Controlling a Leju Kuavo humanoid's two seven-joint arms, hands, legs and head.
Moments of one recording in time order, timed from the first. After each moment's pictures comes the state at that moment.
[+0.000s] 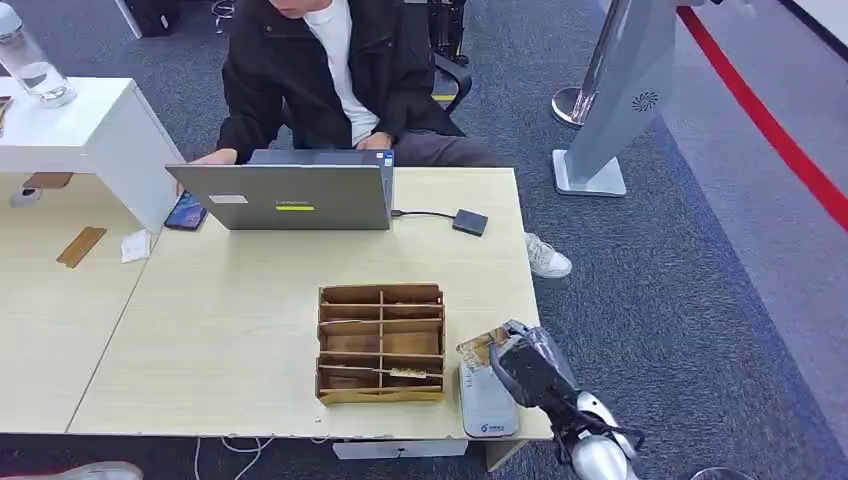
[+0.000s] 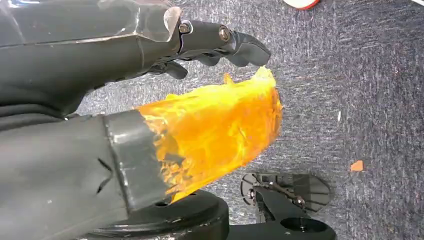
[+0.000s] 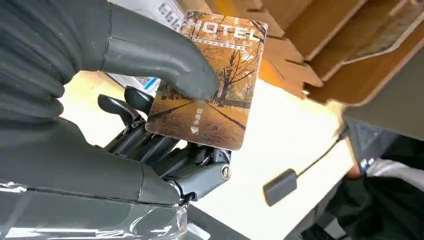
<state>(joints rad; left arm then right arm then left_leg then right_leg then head) -0.09 -0.30 1.15 -0.21 -1.28 0.34 -0.11 0.02 -0.06 0.34 -1.52 0.32 0.03 -0.08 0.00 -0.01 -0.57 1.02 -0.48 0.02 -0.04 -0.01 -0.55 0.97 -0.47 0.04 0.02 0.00</state>
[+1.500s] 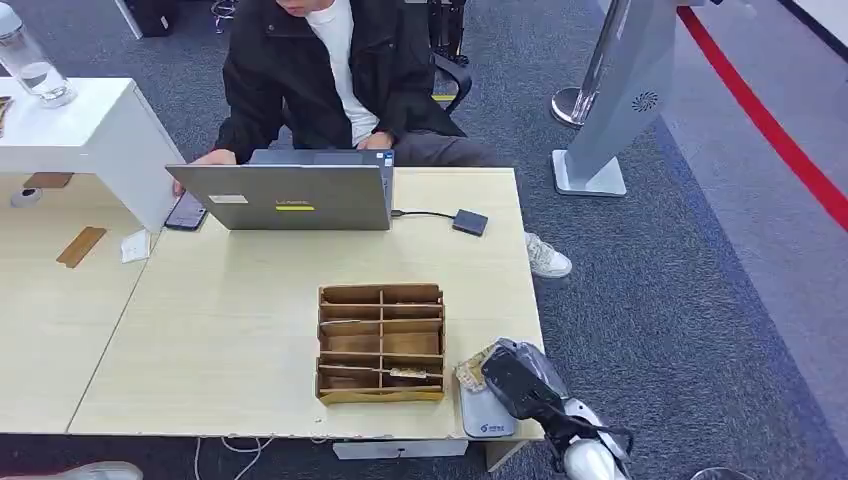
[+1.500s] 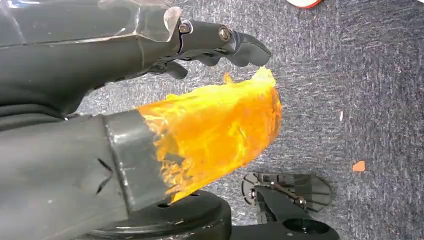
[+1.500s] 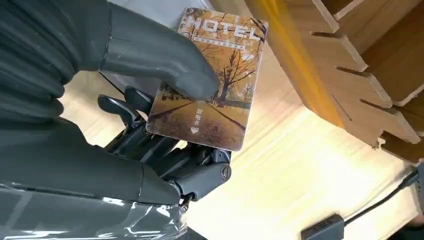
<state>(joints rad) -0.09 -0.30 1.15 -0.21 -1.27 0.34 -0.11 0.00 -0.07 0.37 -1.42 0.38 0.07 -0.01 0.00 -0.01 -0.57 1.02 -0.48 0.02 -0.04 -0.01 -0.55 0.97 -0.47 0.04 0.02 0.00</state>
